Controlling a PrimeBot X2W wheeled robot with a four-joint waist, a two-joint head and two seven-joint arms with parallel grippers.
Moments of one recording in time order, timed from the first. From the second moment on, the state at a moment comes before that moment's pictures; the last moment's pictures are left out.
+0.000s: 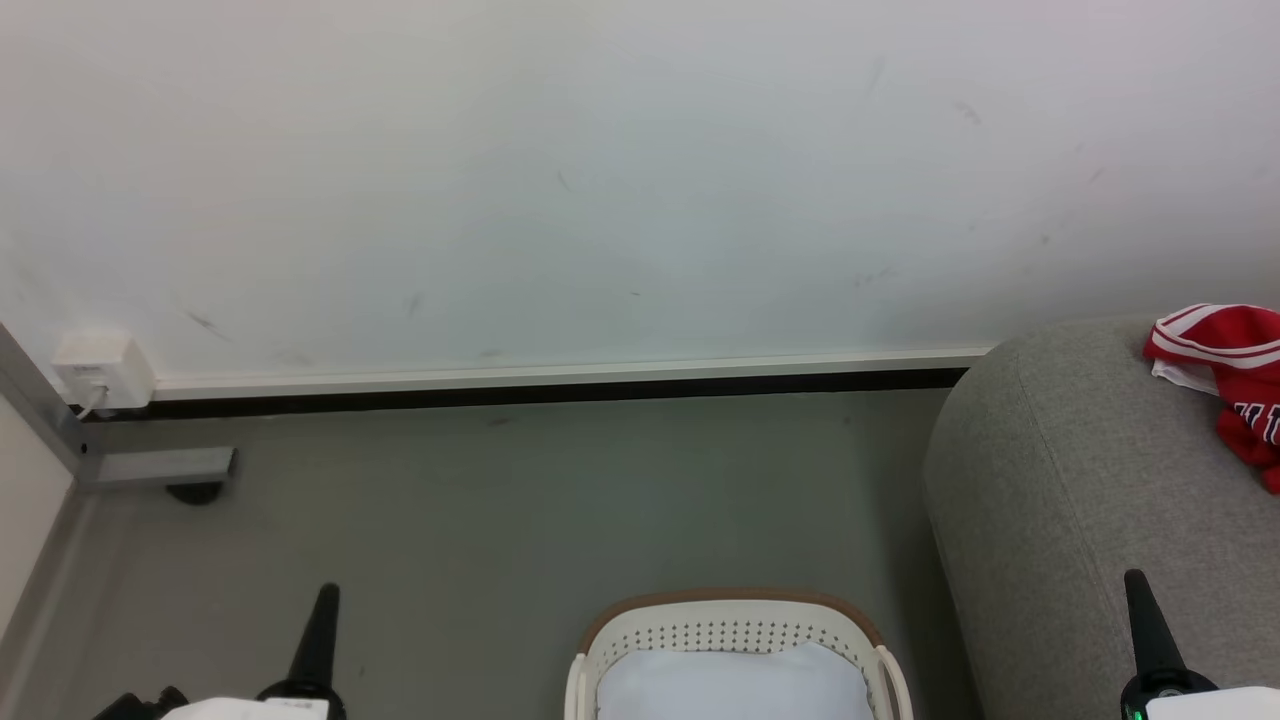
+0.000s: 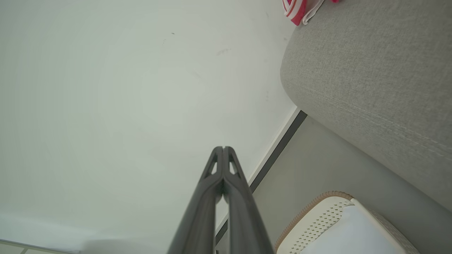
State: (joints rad) left arm -0.06 0.05 0.08 0.28 -1.26 -0.12 0.02; right arm -0.06 -0.04 -0.09 0.27 1.25 0.13 0.02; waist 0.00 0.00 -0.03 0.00
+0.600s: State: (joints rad) left arm -0.08 0.05 0.09 0.27 -1.40 -0.12 0.06; right arm -0.08 -0.04 -0.10 0.26 1.40 0.13 0.06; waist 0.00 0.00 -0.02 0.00
